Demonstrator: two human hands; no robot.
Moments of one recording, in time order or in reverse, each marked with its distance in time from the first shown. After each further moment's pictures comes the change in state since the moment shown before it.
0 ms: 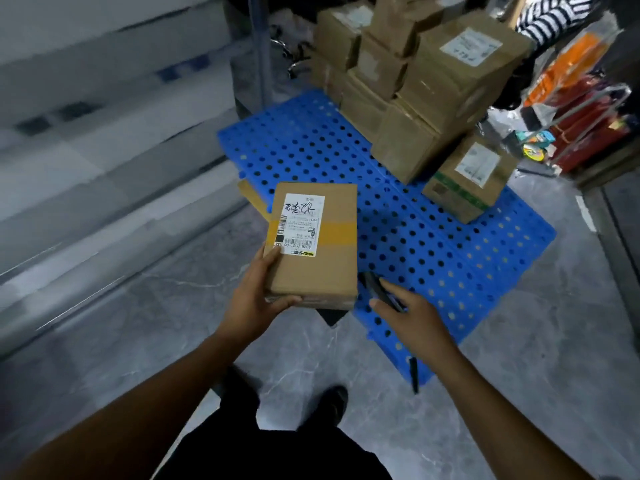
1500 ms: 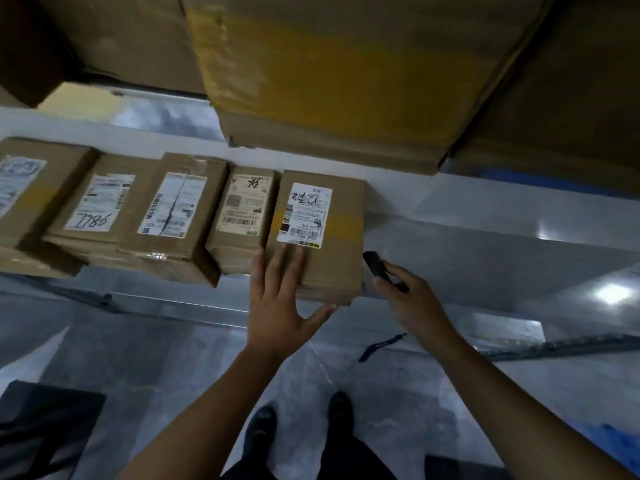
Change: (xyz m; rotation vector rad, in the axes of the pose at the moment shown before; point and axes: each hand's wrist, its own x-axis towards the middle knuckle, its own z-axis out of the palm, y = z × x) left_hand 0.076 -0.256 -0.567 0.733 0.924 -0.424; right_hand 0.283 -0.616 0.514 -0.162 -0.595 -0.513
